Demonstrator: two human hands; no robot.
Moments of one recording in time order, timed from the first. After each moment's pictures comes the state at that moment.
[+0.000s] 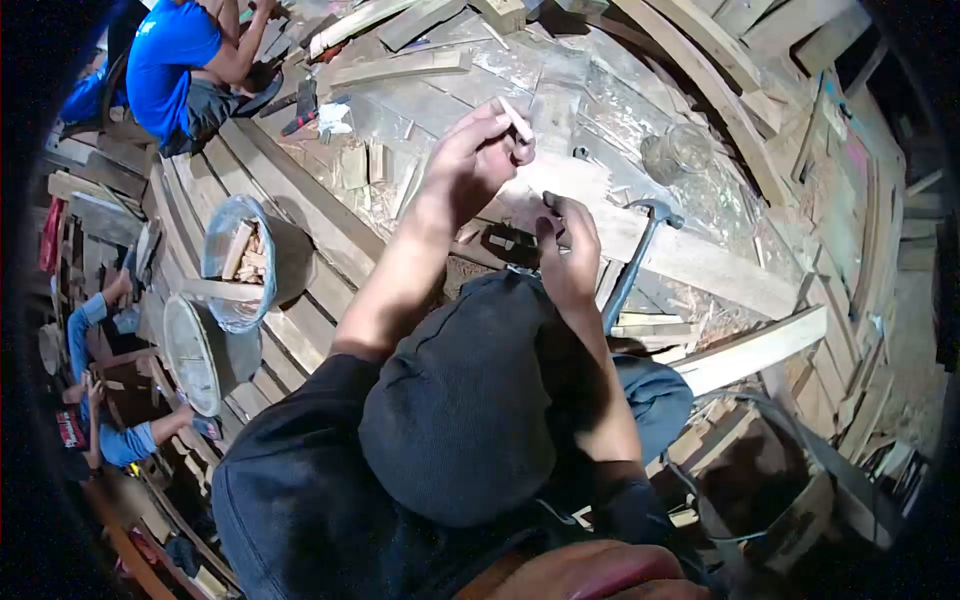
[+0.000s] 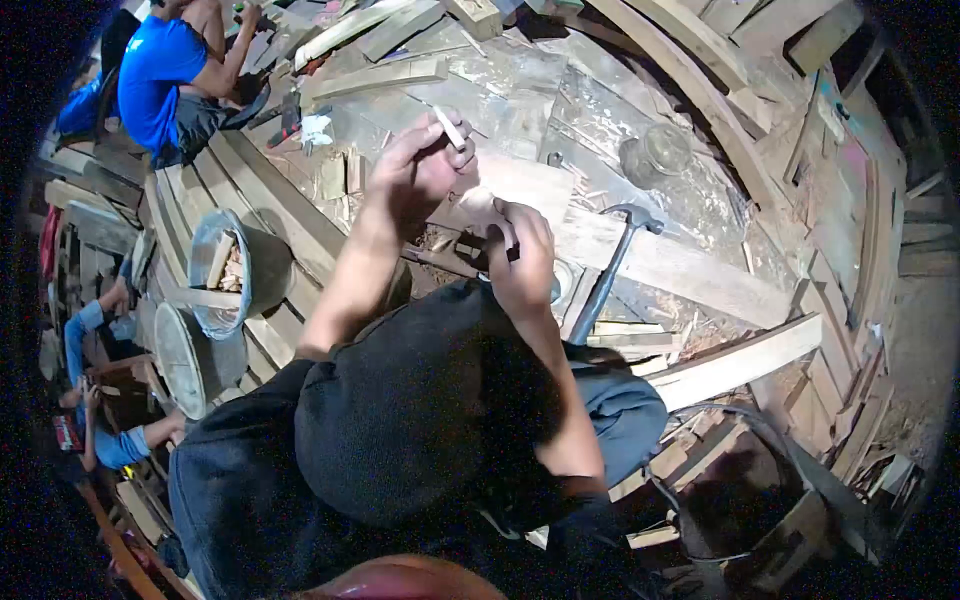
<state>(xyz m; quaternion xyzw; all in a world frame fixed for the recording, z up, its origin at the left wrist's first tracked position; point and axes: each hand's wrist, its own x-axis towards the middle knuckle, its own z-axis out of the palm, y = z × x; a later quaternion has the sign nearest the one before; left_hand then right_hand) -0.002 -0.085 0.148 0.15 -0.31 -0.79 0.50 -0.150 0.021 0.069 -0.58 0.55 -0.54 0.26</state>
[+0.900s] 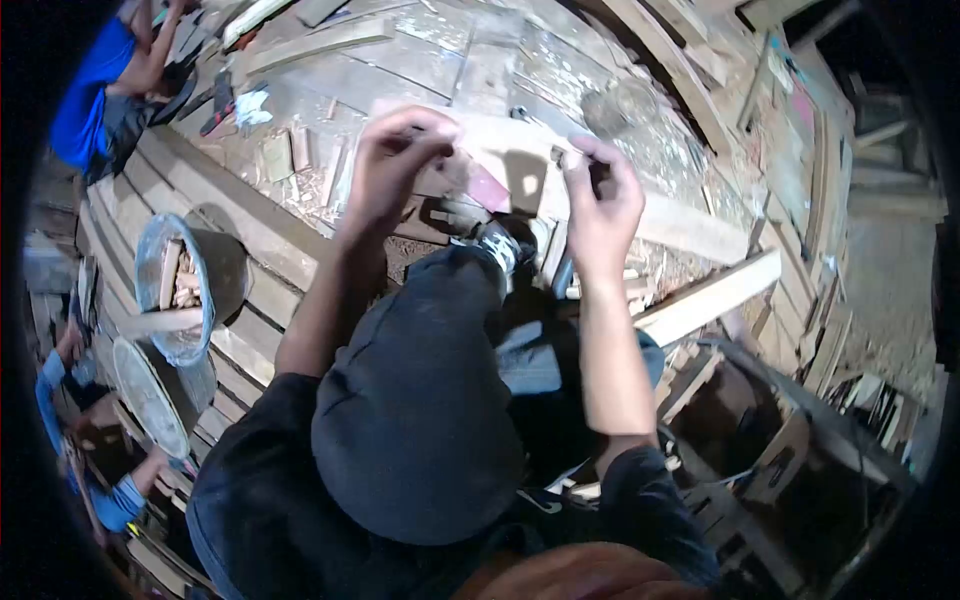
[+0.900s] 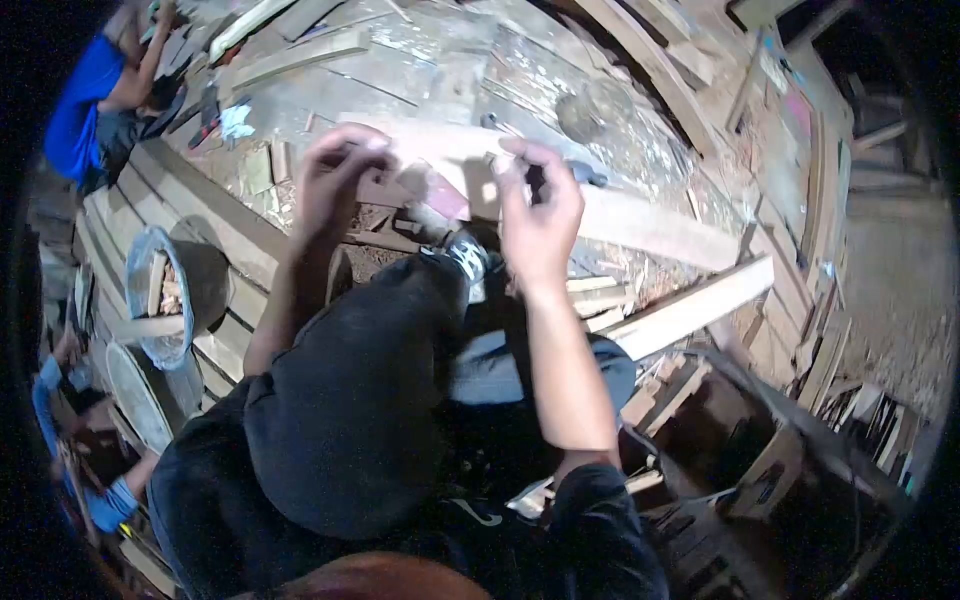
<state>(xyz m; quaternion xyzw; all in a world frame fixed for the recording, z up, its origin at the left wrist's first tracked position) 0.022 -0.066 0.128 0.35 -0.52 -0.63 0.47 -0.190 0.012 0.140 -0.45 0.58 -0.62 0.29</state>
